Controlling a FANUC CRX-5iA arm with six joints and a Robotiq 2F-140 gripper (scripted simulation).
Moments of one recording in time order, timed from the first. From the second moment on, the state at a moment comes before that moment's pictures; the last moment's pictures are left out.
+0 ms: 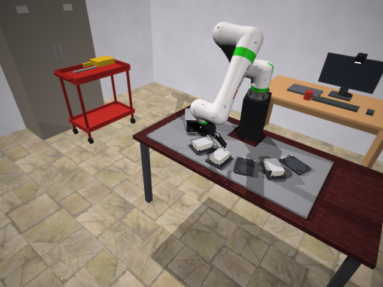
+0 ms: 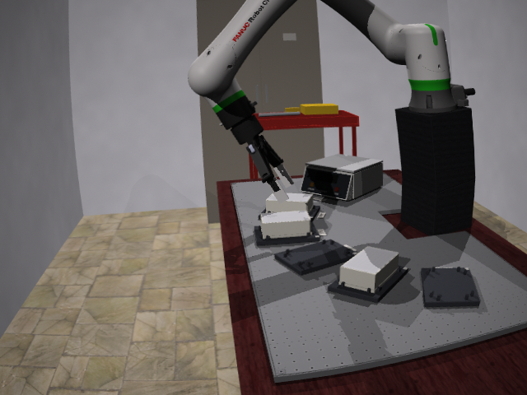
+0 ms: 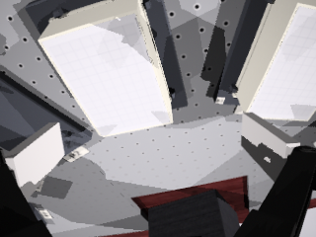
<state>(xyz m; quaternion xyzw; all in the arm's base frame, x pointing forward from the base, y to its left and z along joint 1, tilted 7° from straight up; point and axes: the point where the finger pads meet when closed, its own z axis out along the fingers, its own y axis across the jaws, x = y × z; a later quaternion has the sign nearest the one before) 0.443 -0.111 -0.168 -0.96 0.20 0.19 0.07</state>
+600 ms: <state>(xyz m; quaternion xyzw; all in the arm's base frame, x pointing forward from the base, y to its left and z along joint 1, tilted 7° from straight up) 0.411 -0.188 -0.177 -0.94 0.27 0.19 0.09</state>
